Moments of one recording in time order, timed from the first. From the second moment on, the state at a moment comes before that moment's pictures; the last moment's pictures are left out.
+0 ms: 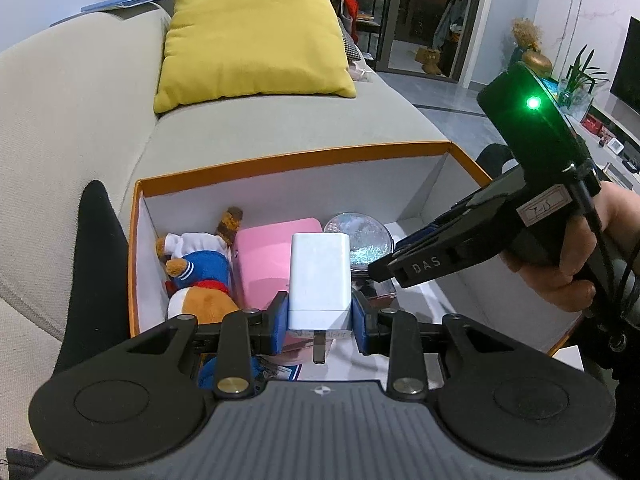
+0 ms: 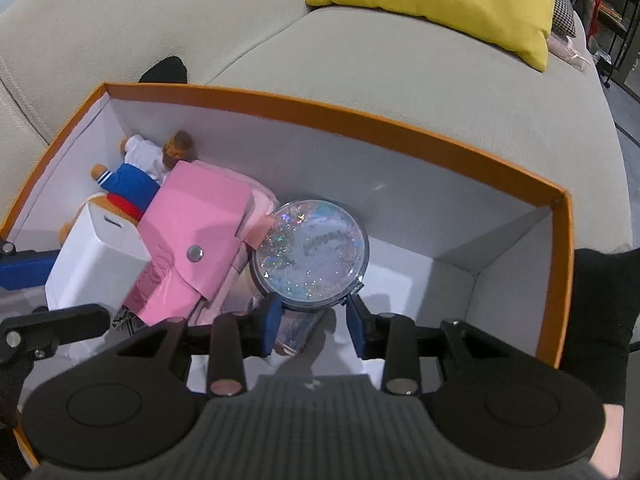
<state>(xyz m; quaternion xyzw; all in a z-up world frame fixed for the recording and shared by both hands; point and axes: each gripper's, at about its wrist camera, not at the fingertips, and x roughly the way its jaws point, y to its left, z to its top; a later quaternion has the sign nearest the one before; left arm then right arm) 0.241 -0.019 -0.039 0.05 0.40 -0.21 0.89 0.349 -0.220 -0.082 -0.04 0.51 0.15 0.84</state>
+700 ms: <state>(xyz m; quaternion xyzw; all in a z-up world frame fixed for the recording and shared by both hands) 0.261 -0.077 -0.059 0.15 0.49 -0.30 0.81 0.295 -0.241 -0.041 -0.06 0.50 0.16 0.85</state>
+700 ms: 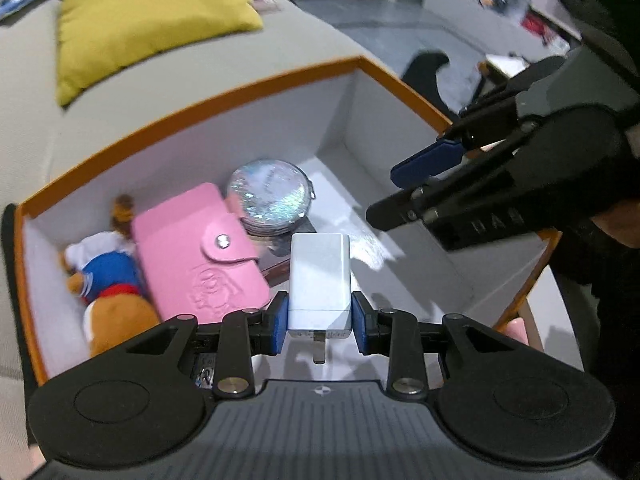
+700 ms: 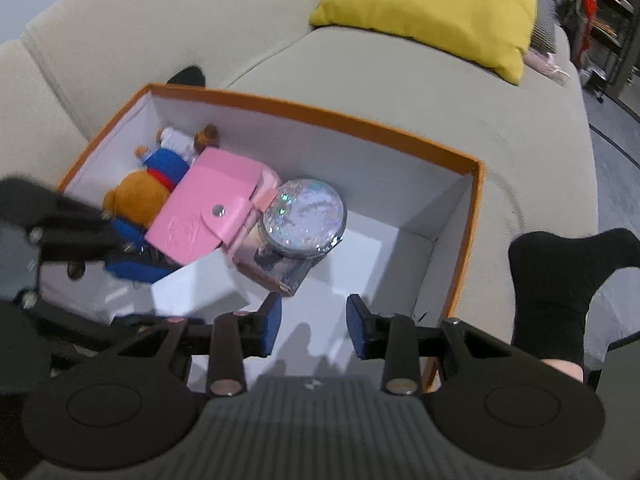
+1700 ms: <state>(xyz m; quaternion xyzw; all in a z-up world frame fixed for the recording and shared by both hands) 0.287 -0.075 -0.089 0.04 0.60 -0.29 0.75 0.303 -0.243 -0.041 -0.03 0.53 0.13 0.84</state>
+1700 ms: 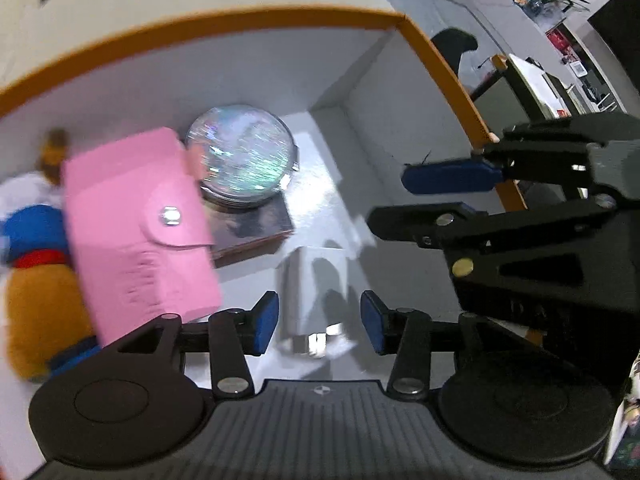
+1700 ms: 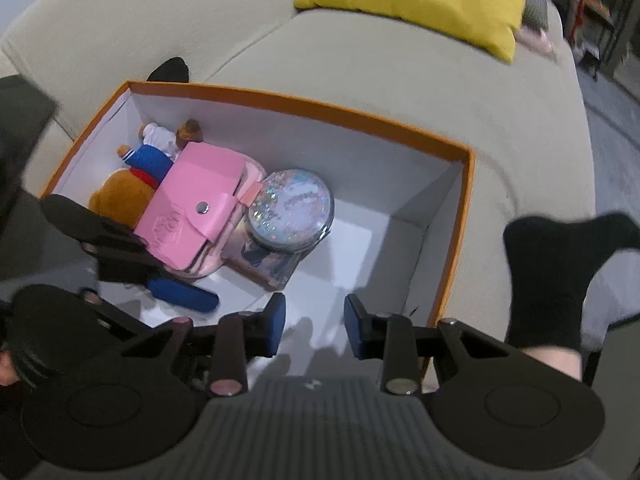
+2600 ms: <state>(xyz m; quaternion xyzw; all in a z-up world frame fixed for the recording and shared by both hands) 0.251 -0.021 -0.041 0.06 0.46 -0.26 0.84 0.322 -0.220 -0.085 0.06 0.61 0.04 0.79</state>
